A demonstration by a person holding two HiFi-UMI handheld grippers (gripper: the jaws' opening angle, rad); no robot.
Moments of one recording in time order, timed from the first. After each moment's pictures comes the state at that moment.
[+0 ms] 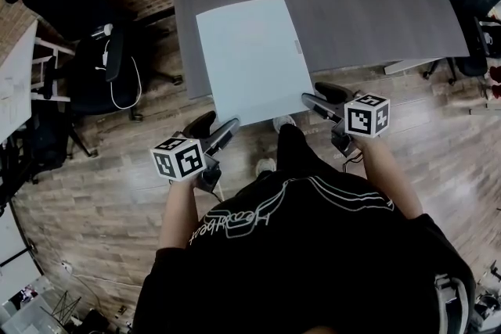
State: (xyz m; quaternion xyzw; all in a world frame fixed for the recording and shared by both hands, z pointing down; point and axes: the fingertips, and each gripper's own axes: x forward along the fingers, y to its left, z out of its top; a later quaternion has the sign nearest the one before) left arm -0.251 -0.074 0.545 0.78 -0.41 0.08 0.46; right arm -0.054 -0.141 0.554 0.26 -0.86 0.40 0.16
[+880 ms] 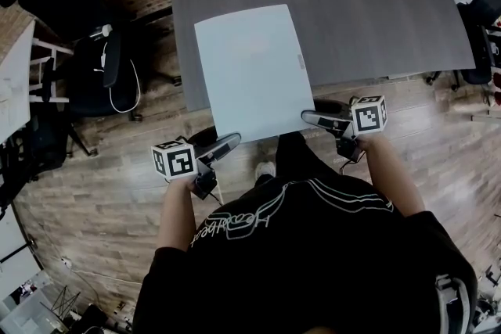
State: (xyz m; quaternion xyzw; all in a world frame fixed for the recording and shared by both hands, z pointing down) left arm -0.240 -0.079 0.578 0.77 -0.31 0.04 0.56; right arm -0.065 -0.140 0.581 0.10 -0.83 0.54 0.10
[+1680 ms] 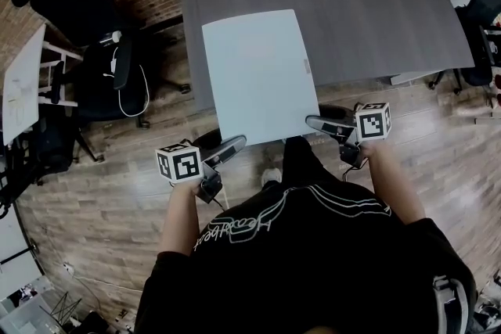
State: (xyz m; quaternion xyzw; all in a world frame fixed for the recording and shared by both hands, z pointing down) left arm -0.243 -0.063 0.552 0.78 -0.32 0.05 0.53; right arm -0.069 -0.117 0.560 0.11 -0.84 0.52 0.09
